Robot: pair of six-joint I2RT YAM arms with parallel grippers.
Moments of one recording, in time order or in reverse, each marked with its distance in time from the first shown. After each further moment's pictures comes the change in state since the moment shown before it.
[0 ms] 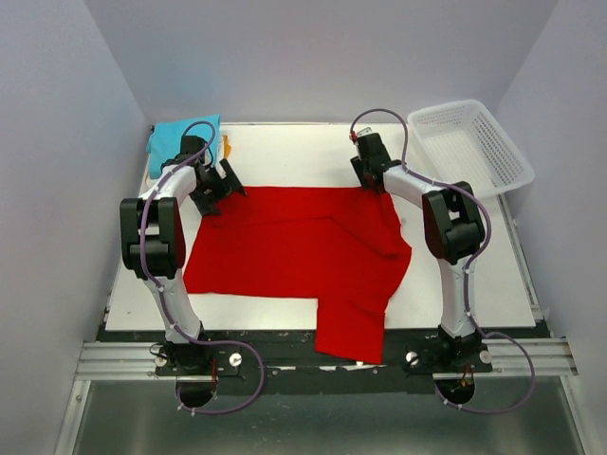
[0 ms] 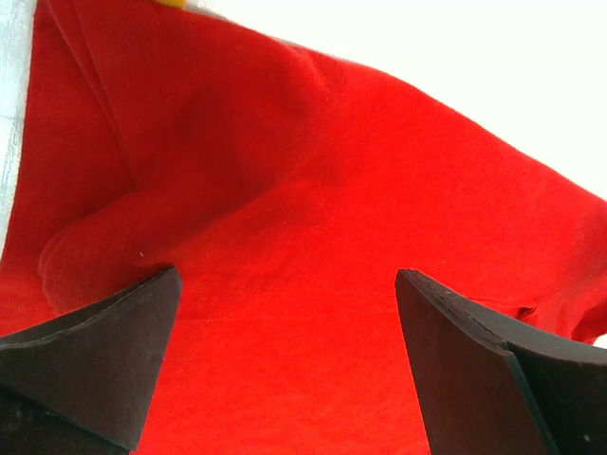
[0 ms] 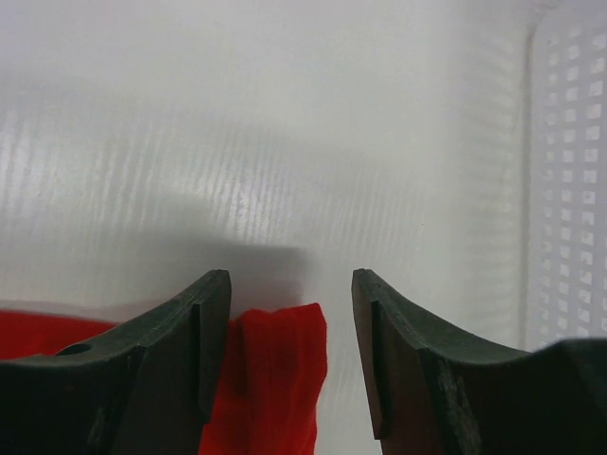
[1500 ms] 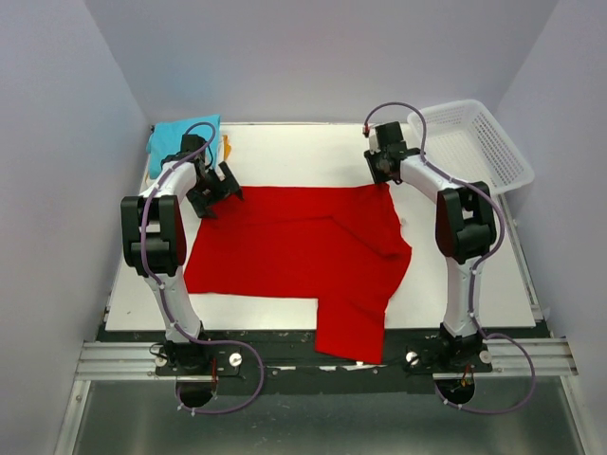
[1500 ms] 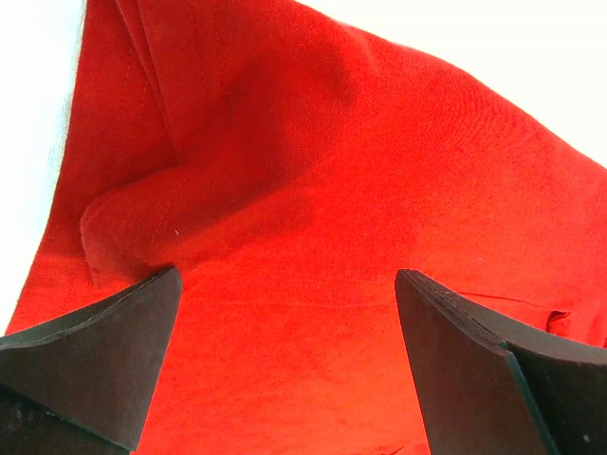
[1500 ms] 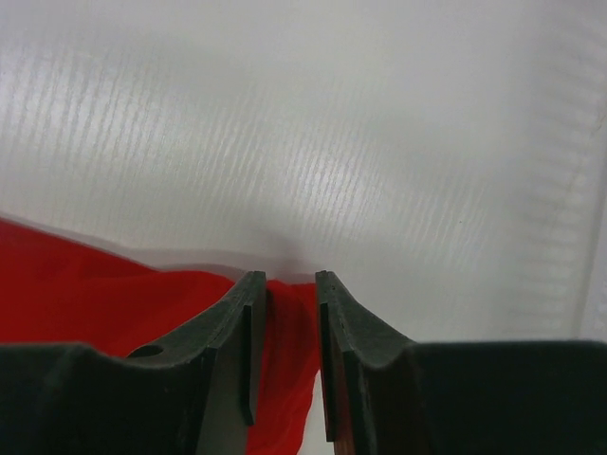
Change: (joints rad) left arm 0.000 0.026 0.054 -0.114 -0.052 0.024; right arm -0.092 -0.041 0.061 -0.160 -0.284 0.040
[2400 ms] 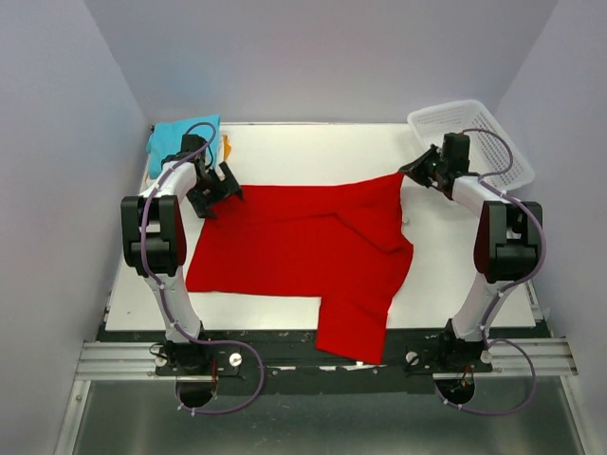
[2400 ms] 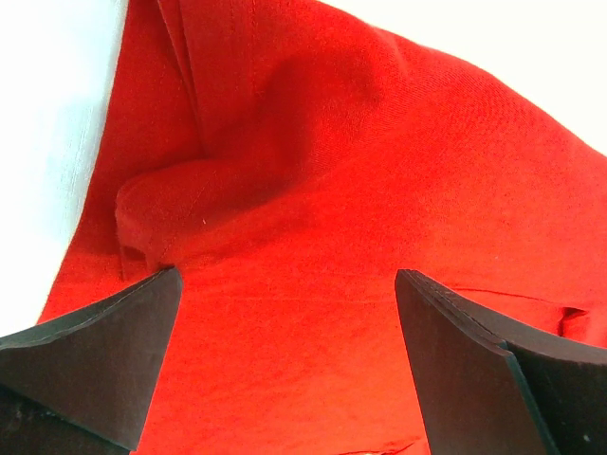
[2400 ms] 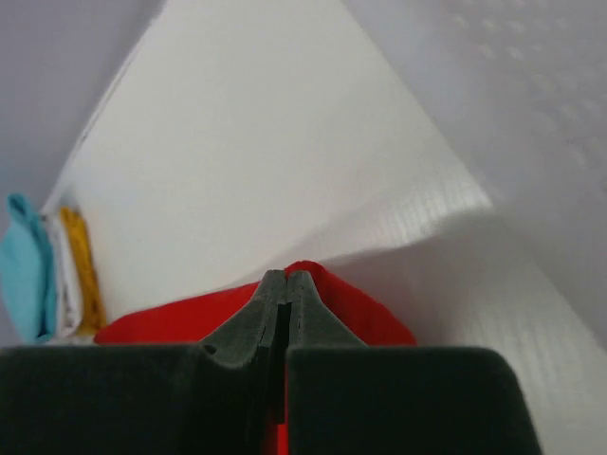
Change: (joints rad) left arm 0.000 0.000 0.000 -0.001 0.000 0.004; right arm -0.289 -0.259 -0.383 0.330 -0.344 0.864
